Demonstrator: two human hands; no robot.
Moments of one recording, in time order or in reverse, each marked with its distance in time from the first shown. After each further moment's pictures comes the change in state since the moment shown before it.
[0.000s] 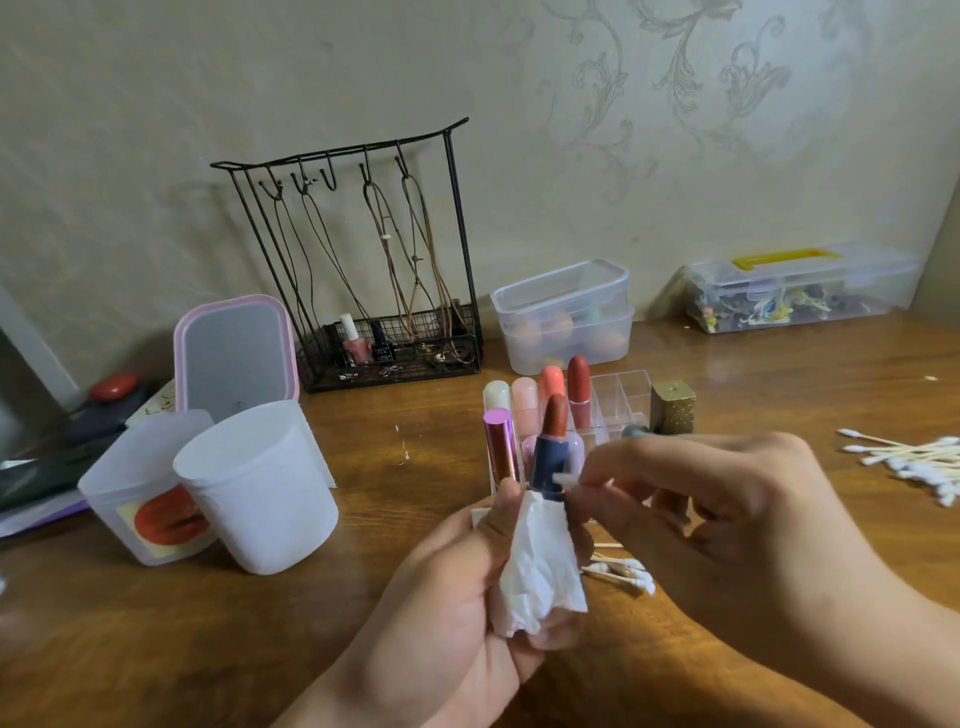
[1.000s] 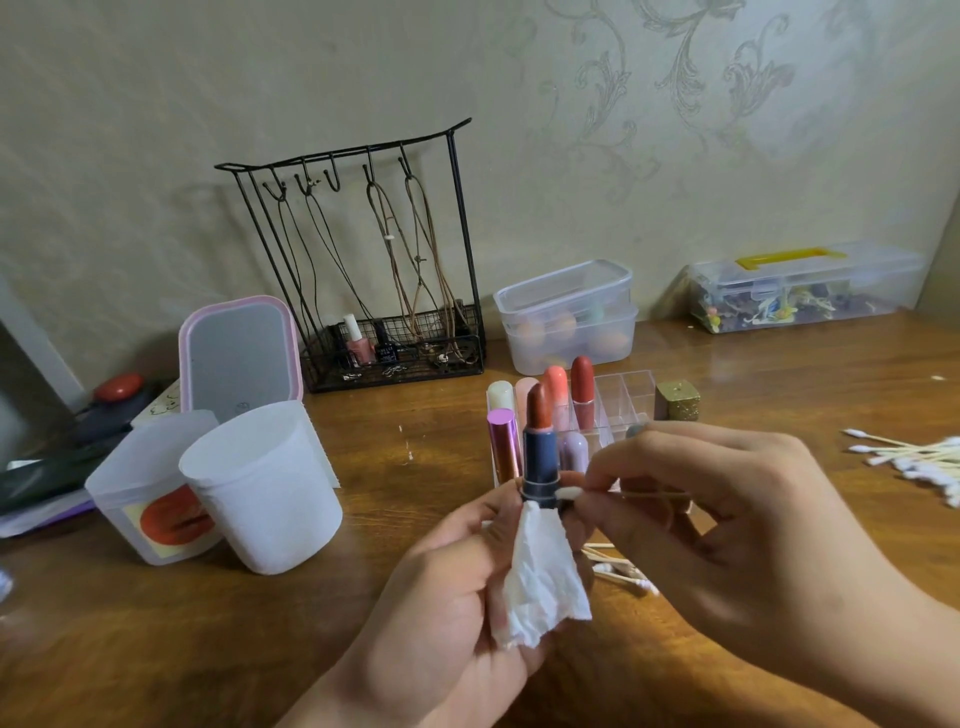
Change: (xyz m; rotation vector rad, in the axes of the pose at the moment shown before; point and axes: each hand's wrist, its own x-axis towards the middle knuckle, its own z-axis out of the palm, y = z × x) left_hand -0.007 0.002 0.012 0.043 0.054 0.209; right_hand 0.000 -0.002 -0.001 0.047 -0.062 0.007
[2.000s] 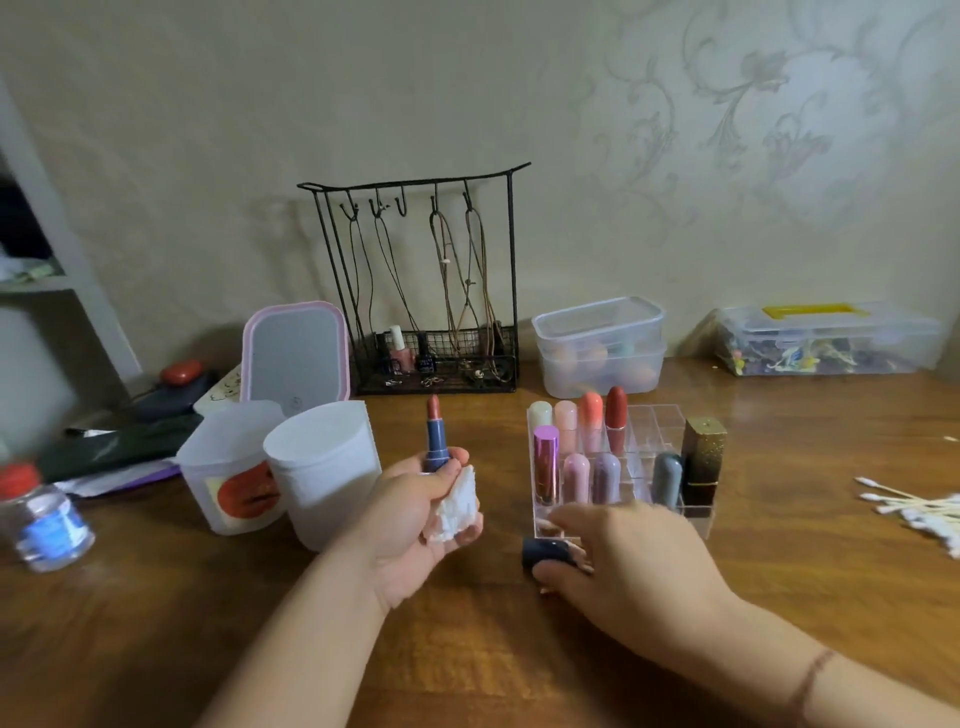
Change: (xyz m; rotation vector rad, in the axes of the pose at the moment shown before) left_hand 0.033 0.049 -0.063 0.220 0.322 0.016; right_hand 0.014 -0.016 0.051 -0.329 -0.465 0.275
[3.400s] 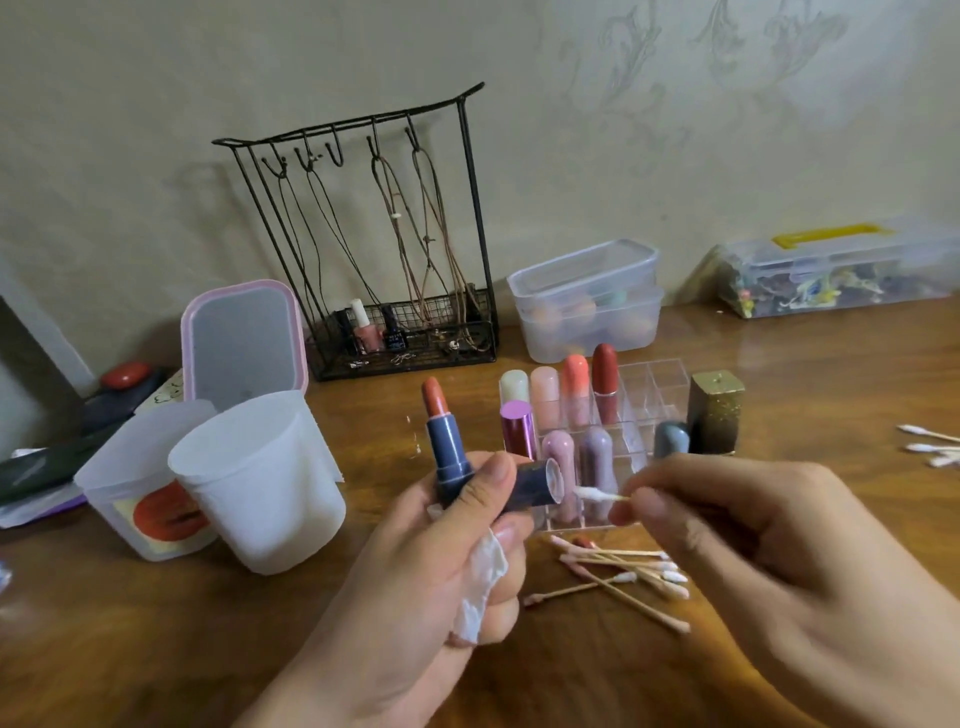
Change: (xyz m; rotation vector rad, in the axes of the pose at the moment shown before) left_hand -0.033 -0.025 0.036 0.018 -0.275 -0.012; right_hand -0.026 0.042 -0.019 0.527 0.268 -0.097
